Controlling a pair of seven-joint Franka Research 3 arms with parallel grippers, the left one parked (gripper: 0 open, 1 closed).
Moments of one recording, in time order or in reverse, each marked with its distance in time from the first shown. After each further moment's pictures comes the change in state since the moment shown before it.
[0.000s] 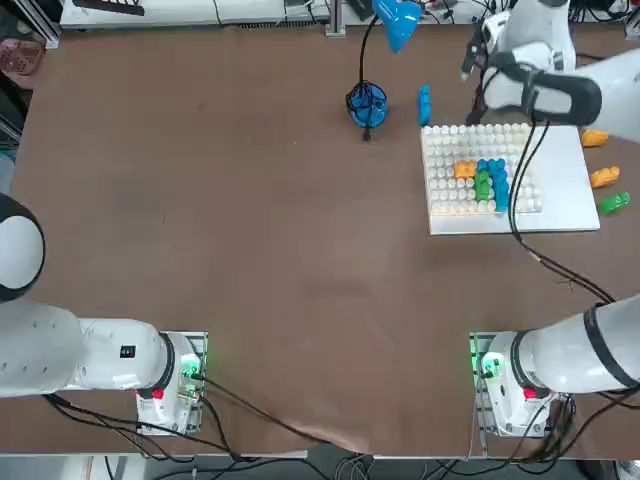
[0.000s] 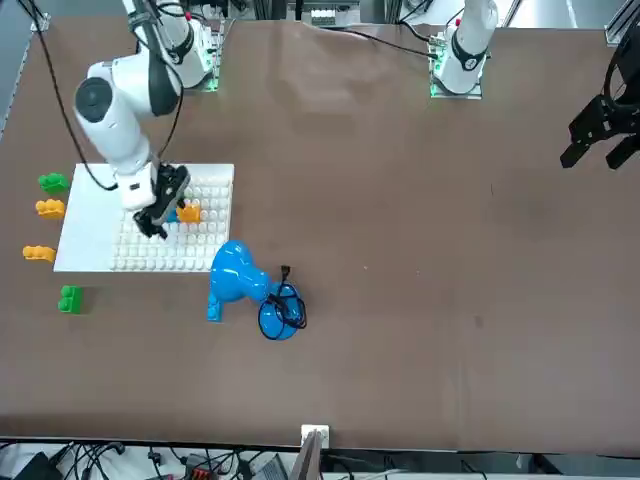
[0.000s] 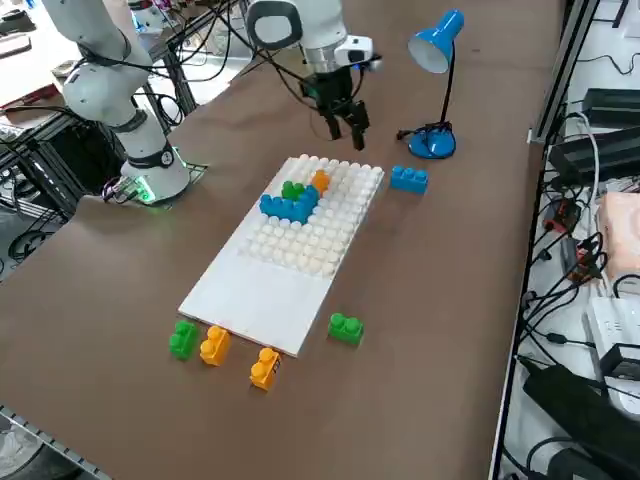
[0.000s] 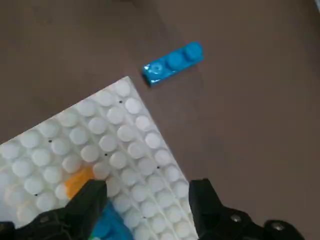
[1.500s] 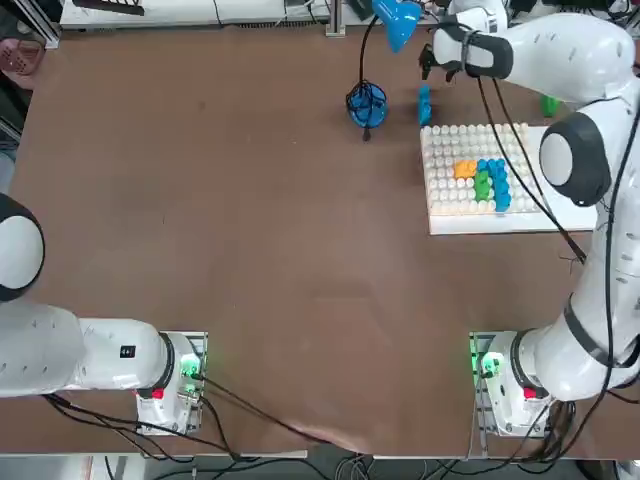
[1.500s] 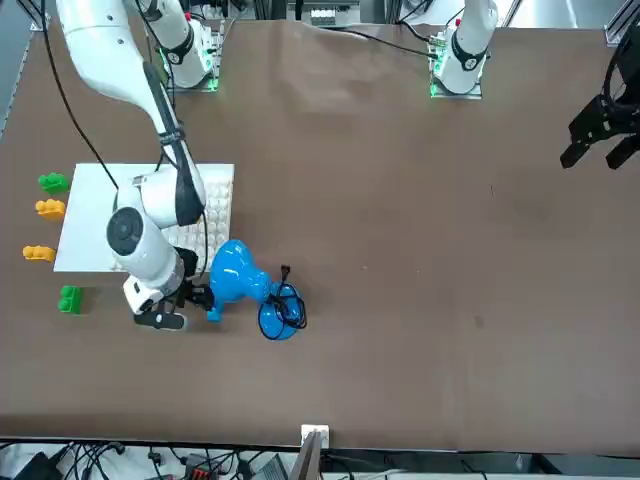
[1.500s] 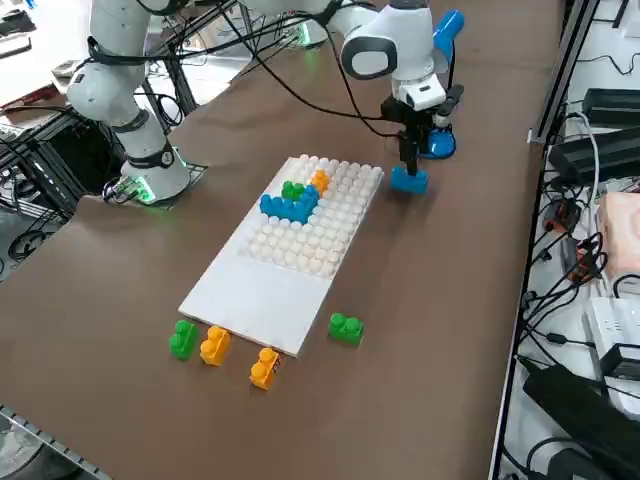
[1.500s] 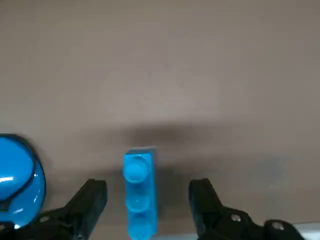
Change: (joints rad) arm 0.169 0.546 -0.090 0.589 0.070 -0.068 1.215
